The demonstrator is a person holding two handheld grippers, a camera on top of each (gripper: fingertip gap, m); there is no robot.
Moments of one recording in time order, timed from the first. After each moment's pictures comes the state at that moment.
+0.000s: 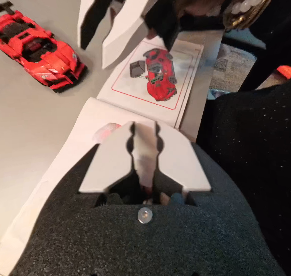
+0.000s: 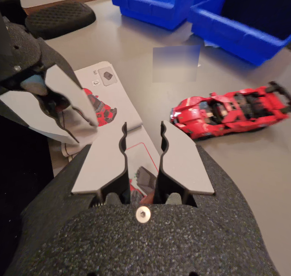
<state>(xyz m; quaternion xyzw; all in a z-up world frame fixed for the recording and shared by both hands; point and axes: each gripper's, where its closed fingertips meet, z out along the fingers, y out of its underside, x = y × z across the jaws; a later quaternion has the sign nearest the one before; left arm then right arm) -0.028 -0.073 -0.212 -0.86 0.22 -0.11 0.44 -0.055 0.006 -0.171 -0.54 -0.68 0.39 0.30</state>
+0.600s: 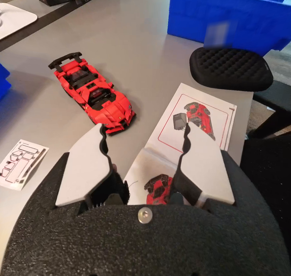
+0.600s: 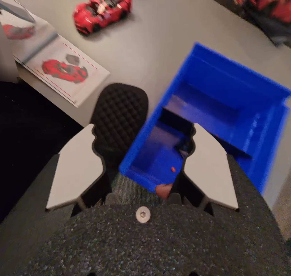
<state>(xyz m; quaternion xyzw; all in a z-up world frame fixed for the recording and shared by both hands) -0.067 0.012 -0.163 -0.86 0.15 -0.11 0.47 0.248 0.157 -0.079 -0.72 -0.59 0.21 0.31</state>
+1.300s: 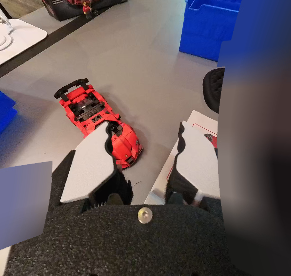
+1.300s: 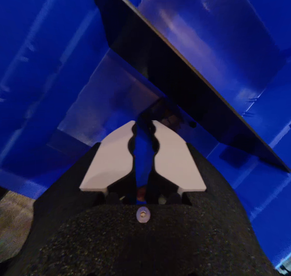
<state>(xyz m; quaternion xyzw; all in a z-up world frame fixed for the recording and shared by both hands) -0.057 0.075 -0.153 -0.86 0.14 -0.09 0.48 0.294 0.233 -0.231 -0.72 -0.67 0.05 0.17</state>
